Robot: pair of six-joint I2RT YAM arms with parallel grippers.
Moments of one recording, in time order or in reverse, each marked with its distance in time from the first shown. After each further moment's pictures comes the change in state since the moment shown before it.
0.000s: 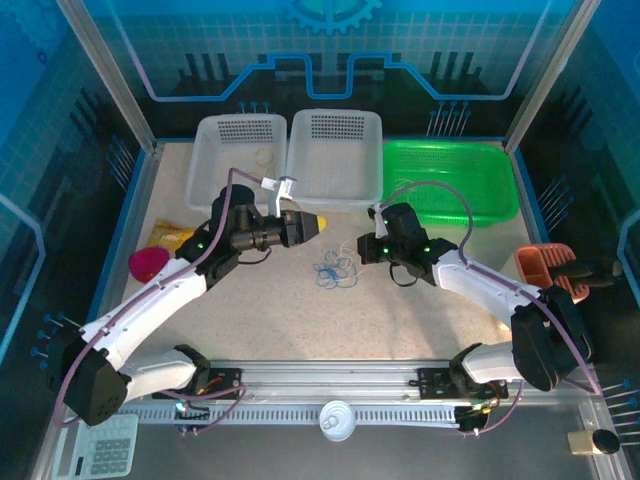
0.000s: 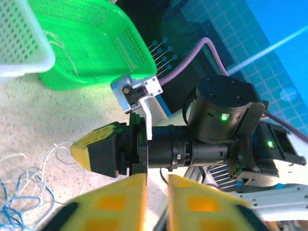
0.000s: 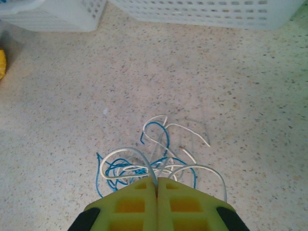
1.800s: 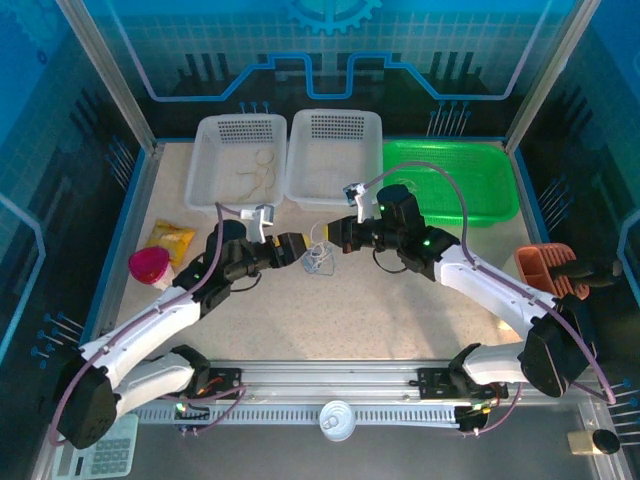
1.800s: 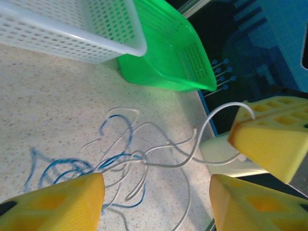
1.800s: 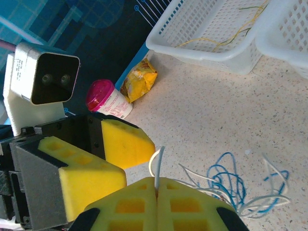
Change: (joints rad) left arm 0.013 -0.133 -0.321 0.145 -0.213 -0.080; right arm 0.090 -0.040 0.166 0.093 -0.294 0.075
